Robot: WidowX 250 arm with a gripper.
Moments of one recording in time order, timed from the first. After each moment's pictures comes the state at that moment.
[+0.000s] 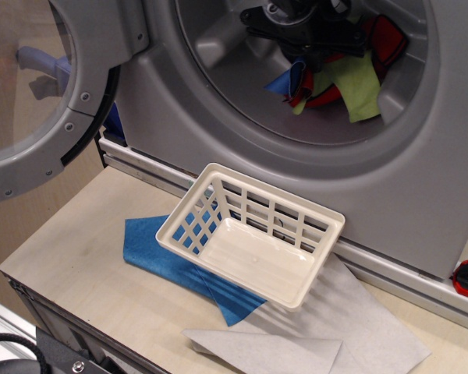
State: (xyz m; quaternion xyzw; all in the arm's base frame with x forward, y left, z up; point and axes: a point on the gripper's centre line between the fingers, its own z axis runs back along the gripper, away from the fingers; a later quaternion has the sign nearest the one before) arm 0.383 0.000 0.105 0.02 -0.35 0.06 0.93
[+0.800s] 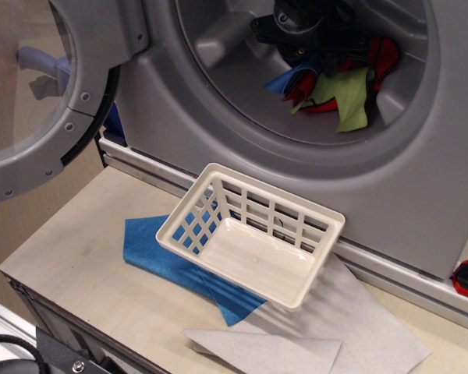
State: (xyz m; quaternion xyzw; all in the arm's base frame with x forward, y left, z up) arm 0.398 0.000 0.087 0.01 -0.36 0.07 0.93
